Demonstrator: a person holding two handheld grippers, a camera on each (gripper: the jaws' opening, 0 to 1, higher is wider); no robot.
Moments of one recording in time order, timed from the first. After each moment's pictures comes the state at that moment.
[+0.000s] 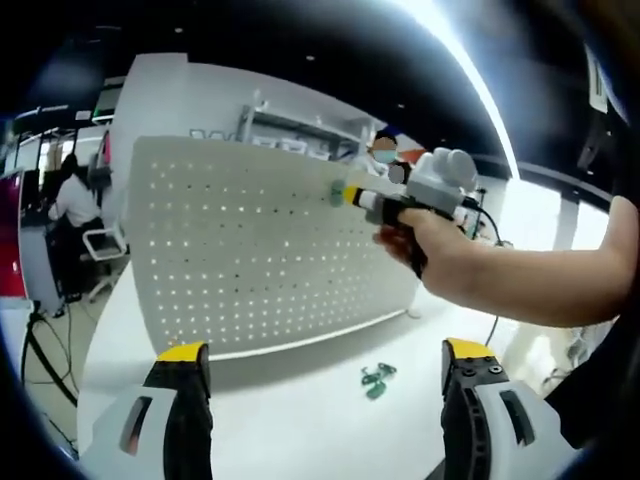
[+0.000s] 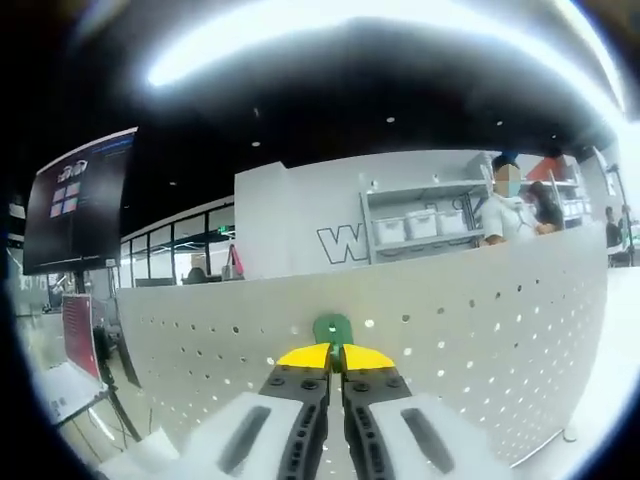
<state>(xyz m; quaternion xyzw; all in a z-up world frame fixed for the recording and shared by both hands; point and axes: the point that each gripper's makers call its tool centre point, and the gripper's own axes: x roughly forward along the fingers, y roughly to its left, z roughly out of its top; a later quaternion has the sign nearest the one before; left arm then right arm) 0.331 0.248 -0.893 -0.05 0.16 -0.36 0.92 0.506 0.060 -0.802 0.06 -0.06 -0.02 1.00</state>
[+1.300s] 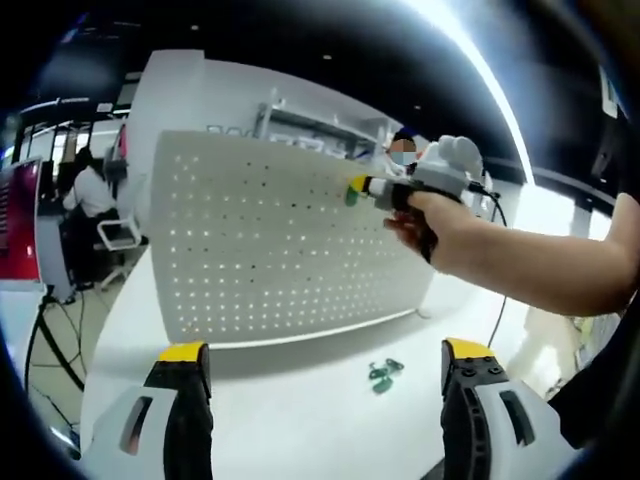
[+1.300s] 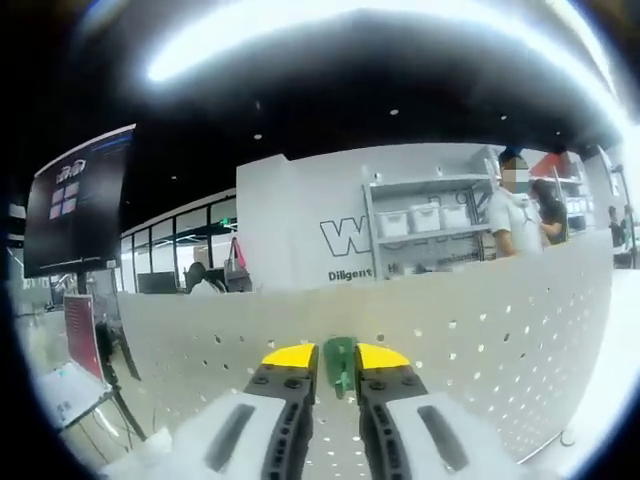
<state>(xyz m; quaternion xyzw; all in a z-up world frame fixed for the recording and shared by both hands) 0.321 0.266 -0.897 -0.06 0.17 -0.32 0.93 0.504 0.062 -0.778 0.06 -0.05 -0.02 1.00</state>
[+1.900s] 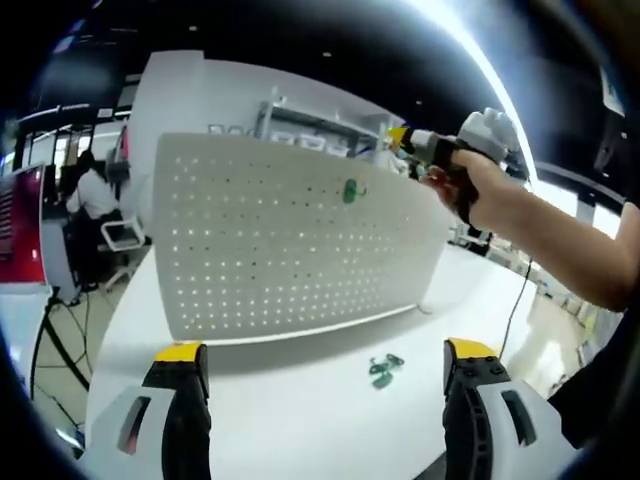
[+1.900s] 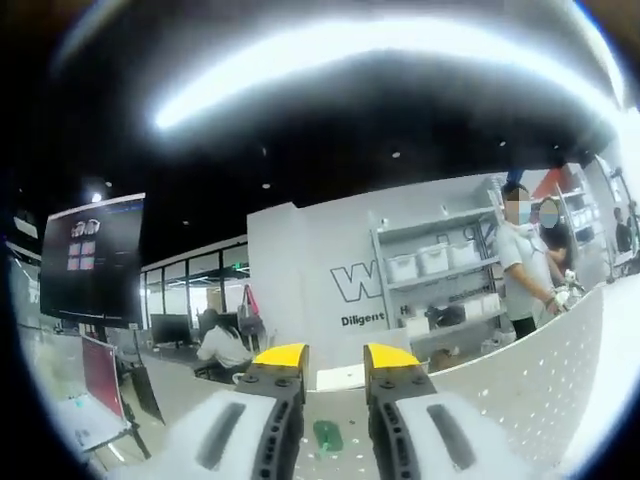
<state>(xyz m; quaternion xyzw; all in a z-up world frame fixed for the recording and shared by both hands) 0.312 0.261 -0.896 -0.05 0.17 -0.32 0.93 0.456 0.022 -0.697 0.08 -0.13 0.01 0.99</state>
